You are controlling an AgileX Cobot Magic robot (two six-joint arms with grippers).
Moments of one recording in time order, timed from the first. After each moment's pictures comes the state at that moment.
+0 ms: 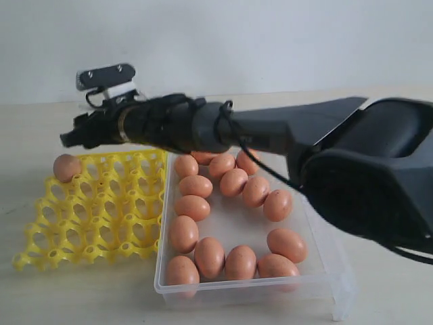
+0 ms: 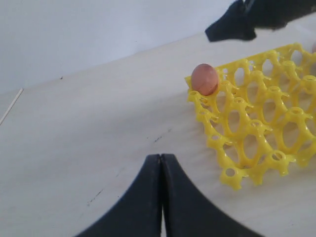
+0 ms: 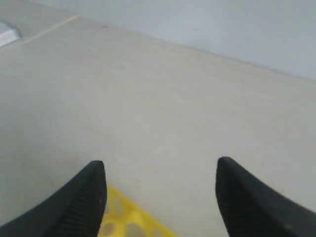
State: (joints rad) left arm -0.02 0.01 0.00 0.03 0.37 0.21; right arm 0.78 2.48 -1.97 -0.75 0.02 0.90
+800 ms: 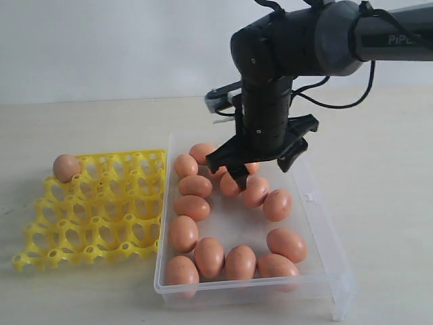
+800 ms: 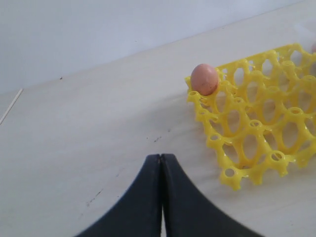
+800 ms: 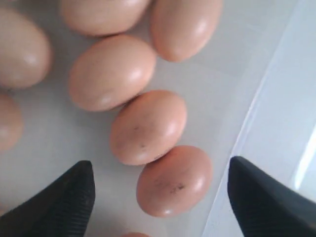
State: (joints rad) left arm -0.02 0.01 0.00 0.03 0.37 0.21; right arm 0.59 2.05 -1.56 -0.17 1.06 0.32
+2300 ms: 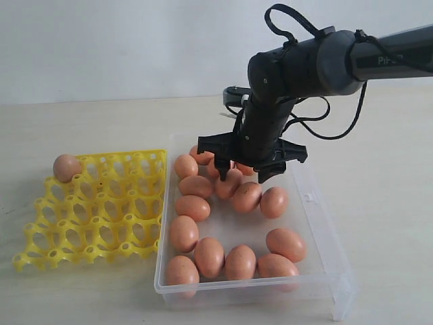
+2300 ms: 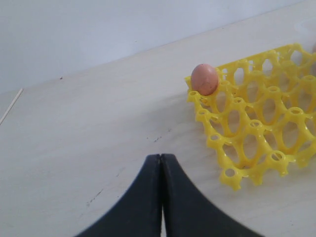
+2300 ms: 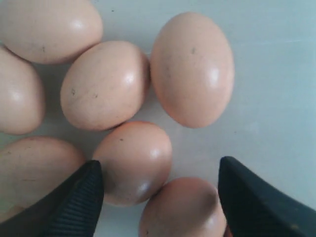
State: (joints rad) left arm -0.02 0.01 0.00 0.03 0.37 0.21; right arm 0.53 2.13 -1.52 0.00 0.77 0.56
